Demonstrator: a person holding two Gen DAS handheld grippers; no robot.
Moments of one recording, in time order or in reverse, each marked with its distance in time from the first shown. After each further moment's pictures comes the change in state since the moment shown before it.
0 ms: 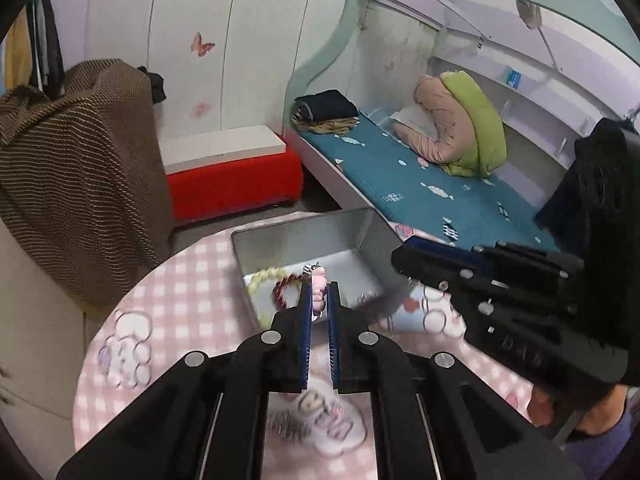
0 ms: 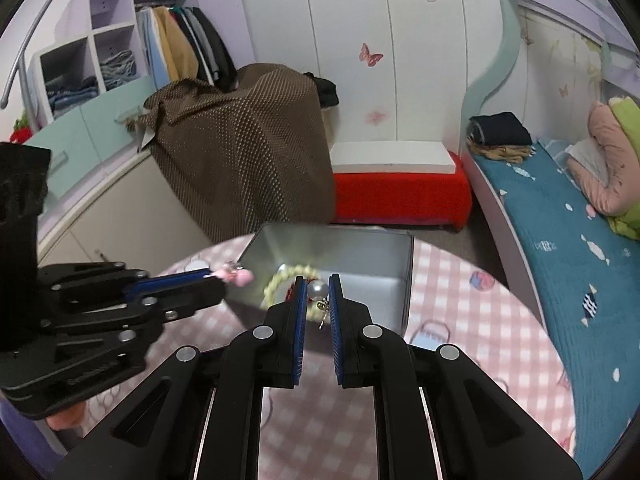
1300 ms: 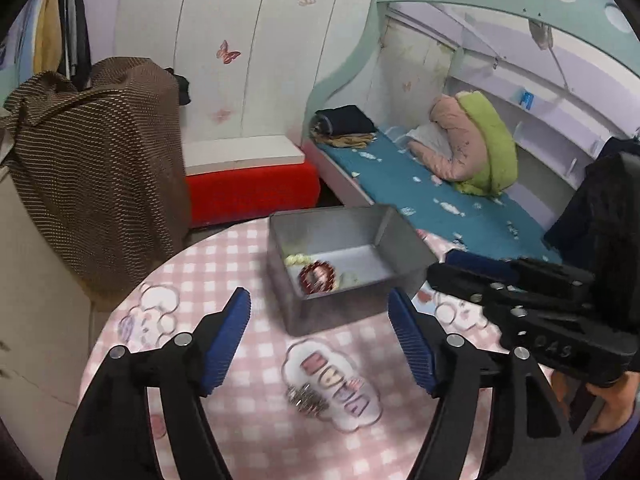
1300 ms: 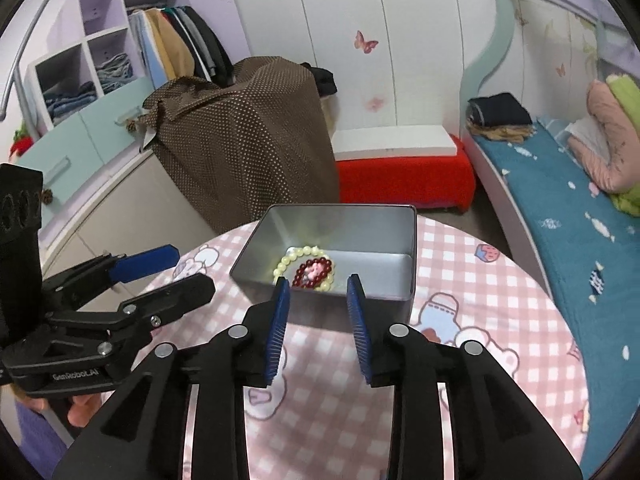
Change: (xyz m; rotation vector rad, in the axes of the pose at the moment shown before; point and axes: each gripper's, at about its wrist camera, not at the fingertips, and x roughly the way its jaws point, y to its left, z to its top) left arm -0.039 0.013 -0.037 -0.050 -0.068 0.069; right arm -0.022 0.007 -0.027 0.027 0.030 0.009
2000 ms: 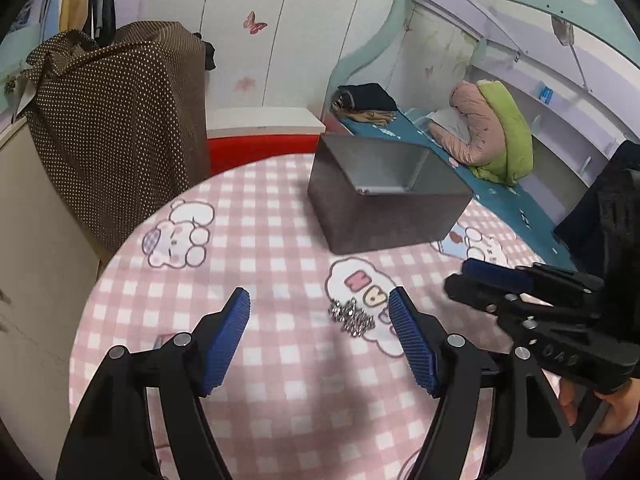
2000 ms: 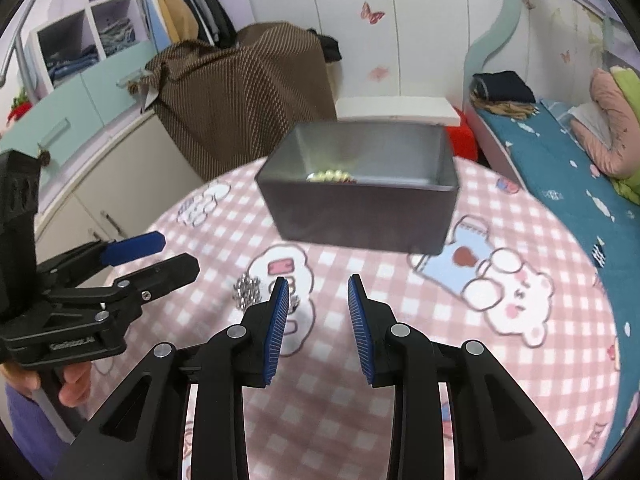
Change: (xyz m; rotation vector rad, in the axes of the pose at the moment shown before) left arm 0.000 0.035 -0.057 -0.064 0.076 0.021; right arm 0.028 0.032 -0.055 -0.020 0.123 -0.013
